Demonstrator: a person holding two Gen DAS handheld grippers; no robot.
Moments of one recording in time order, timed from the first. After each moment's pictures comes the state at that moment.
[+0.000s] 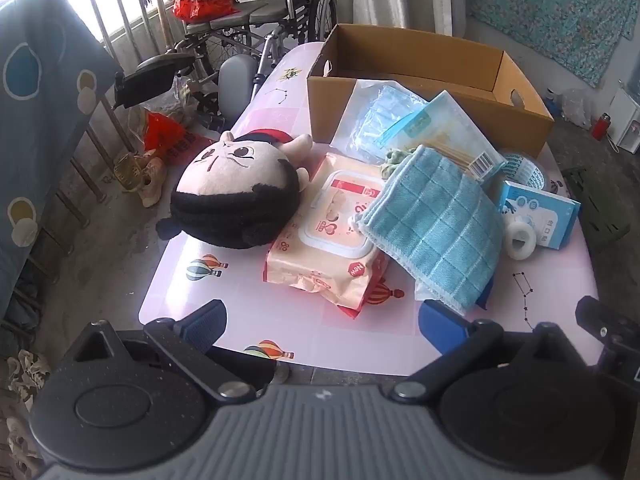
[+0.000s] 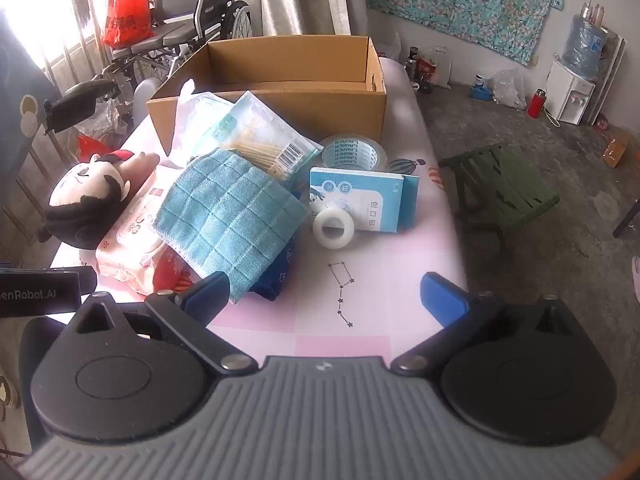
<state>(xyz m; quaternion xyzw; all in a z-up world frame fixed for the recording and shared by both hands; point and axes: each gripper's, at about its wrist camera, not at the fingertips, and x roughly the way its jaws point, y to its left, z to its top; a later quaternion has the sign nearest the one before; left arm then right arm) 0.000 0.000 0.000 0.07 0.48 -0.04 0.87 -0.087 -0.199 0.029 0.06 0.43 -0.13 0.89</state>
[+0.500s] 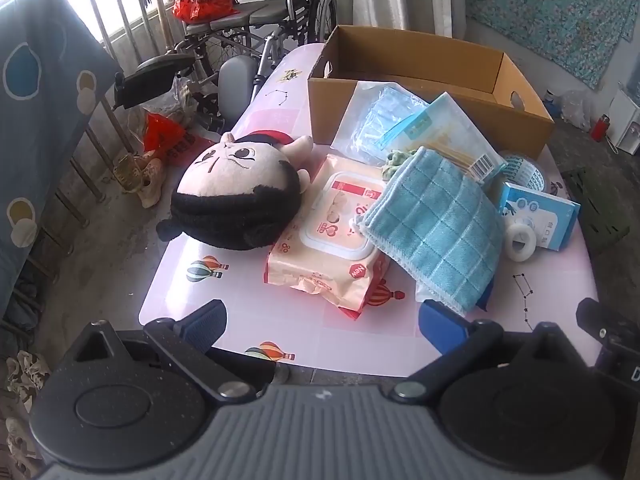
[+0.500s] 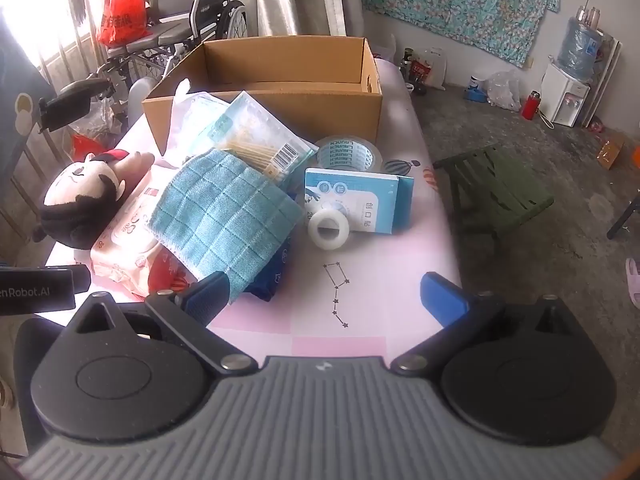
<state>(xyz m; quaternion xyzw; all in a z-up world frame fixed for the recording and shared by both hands) 0.001 0.001 0.000 0.07 0.48 -0.04 0.87 -0.086 -0.198 0.030 0.06 0.43 -0.14 0.89</state>
